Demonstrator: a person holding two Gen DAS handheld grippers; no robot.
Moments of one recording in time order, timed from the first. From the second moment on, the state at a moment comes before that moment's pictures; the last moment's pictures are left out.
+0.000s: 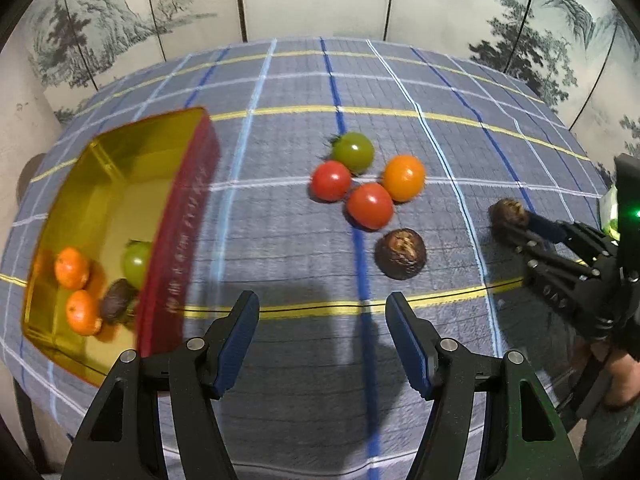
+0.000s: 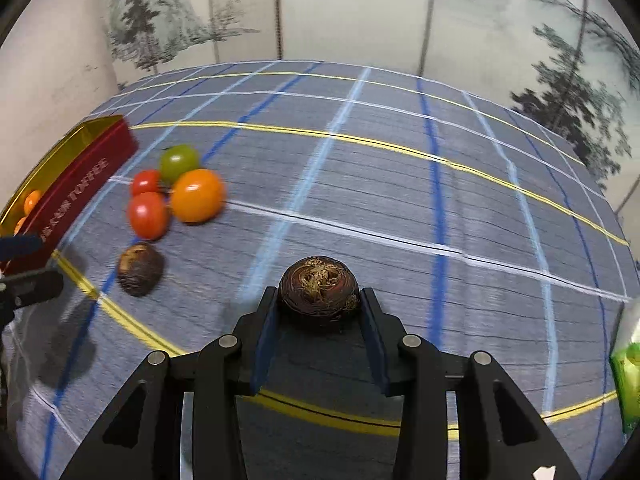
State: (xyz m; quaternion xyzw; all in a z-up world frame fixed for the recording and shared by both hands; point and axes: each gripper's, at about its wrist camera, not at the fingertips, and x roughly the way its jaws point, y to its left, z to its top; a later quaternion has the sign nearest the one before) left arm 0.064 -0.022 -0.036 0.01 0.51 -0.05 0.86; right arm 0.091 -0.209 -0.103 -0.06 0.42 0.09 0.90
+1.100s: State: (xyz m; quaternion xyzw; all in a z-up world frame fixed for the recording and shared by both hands) left arm 0.105 -0.066 -0.062 0.00 0.52 -0.07 0.85; right arm 0.094 -0.249 -0.104 -0.04 0.42 0.07 0.91
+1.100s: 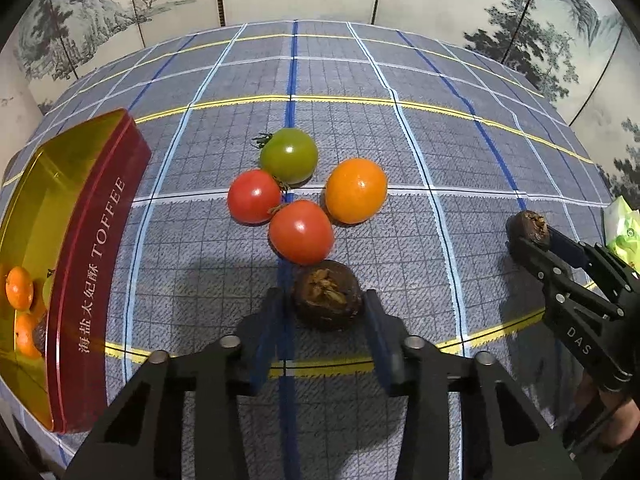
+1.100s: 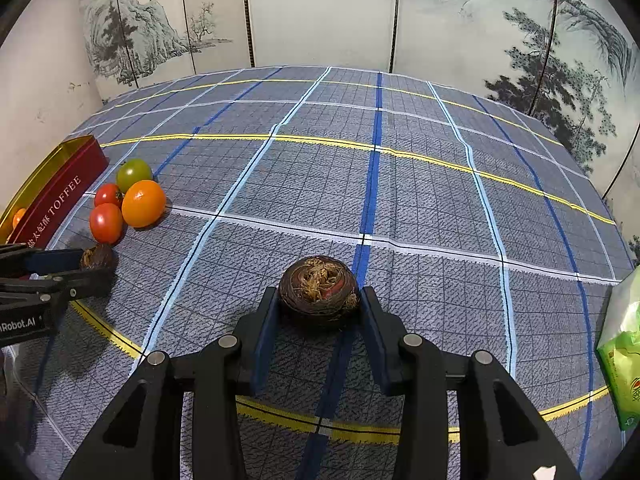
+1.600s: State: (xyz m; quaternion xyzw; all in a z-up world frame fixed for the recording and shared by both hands) left arm 0.097 -0.039 -0.047 -0.01 0.51 -0.06 0.86; right arm 0.094 -0.249 -0.104 -0.04 0.42 0.07 0.91
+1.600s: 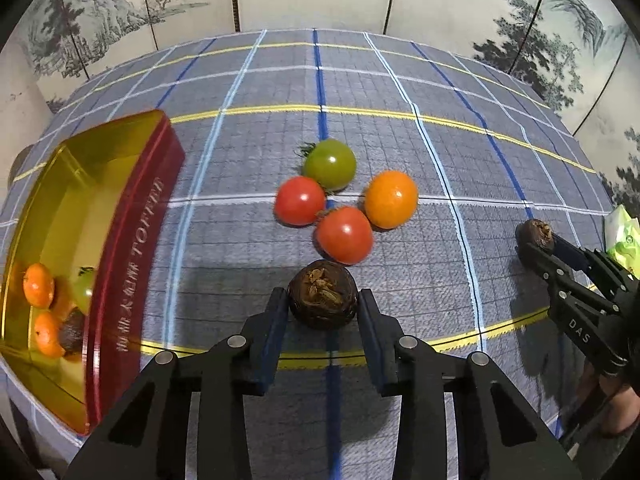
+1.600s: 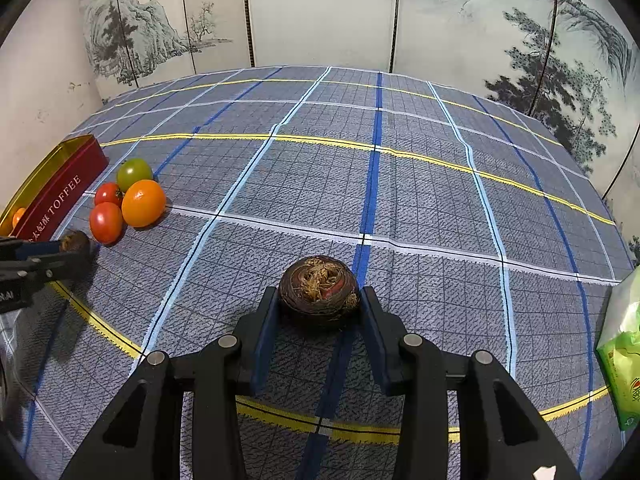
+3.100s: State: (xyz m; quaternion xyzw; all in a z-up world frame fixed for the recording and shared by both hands) left arm 0.104 0.133 -0.035 -0.03 0.48 0.09 0.87; right arm 0.094 -0.249 -0.105 -0.05 0.42 0.07 0.91
